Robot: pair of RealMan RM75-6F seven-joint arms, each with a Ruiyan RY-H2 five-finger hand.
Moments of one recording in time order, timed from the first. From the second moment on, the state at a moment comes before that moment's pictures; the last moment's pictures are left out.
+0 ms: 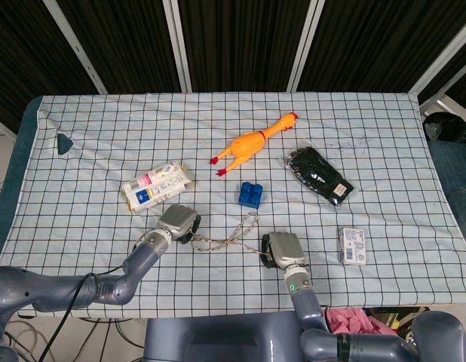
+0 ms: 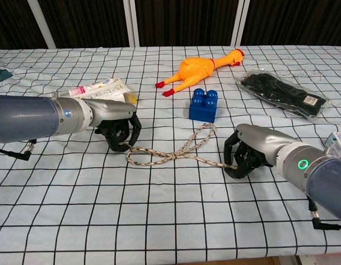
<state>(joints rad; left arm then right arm) -1.08 -1.65 -0.03 -1.38 0.59 0.73 0.51 0.64 -1.81 0.19 -1.61 -0.68 1.17 -0.63</state>
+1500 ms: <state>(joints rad) -1.08 -1.61 -0.04 -1.42 0.61 0.76 0.51 0.63 -1.75 0.18 -1.67 -0.72 1.19 -0.63</state>
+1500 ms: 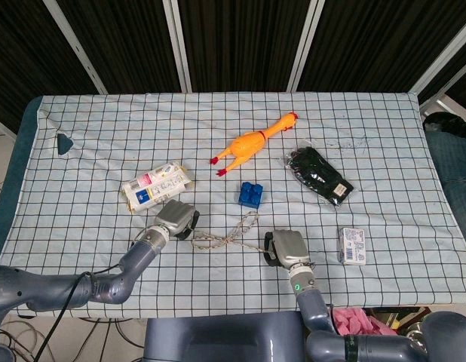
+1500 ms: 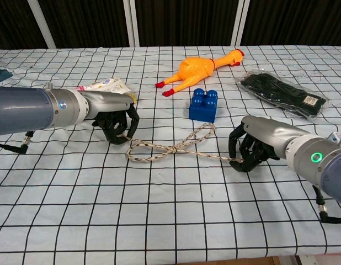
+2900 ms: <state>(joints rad) -0.93 -1.21 -0.05 -1.69 0.70 0.87 0.41 0.54 -1.27 0.20 -1.65 -0.74 1.09 -0.43</state>
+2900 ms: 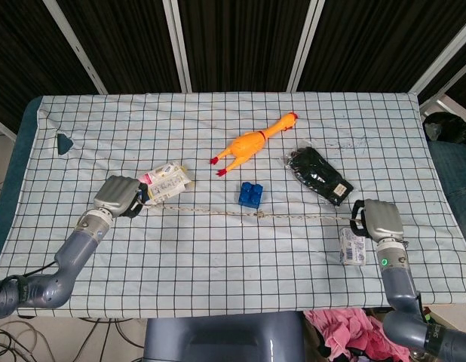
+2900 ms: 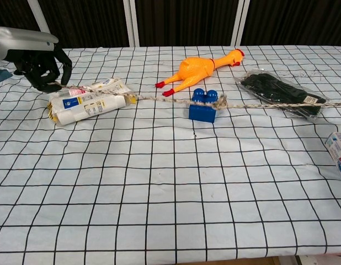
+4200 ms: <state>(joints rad) -0.80 -1.33 0.00 -1.46 0.84 0.76 0.25 0.56 -1.35 0.18 -1.29 -0.65 0.90 -0.36</state>
